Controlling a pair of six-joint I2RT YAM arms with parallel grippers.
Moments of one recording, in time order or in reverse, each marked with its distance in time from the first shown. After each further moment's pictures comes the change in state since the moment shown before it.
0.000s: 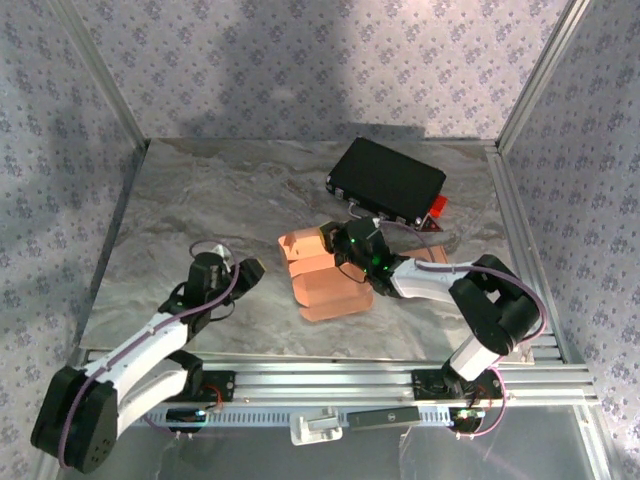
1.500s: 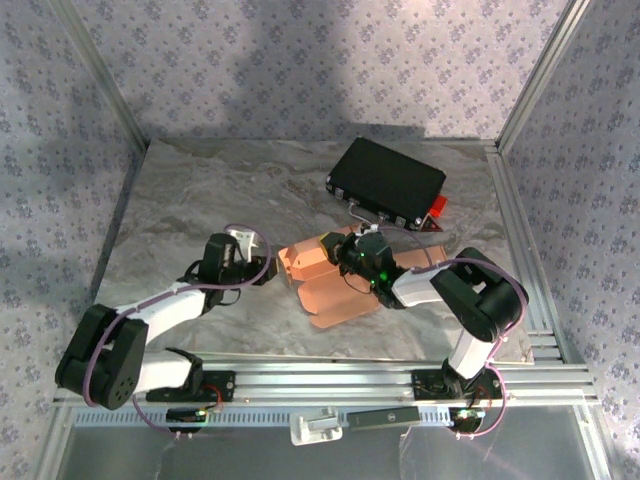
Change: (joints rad) left arm -0.005 0.359 0.141 0.150 0.156 0.563; right arm -0.029 0.098 -0.153 0.346 -0.124 -0.138
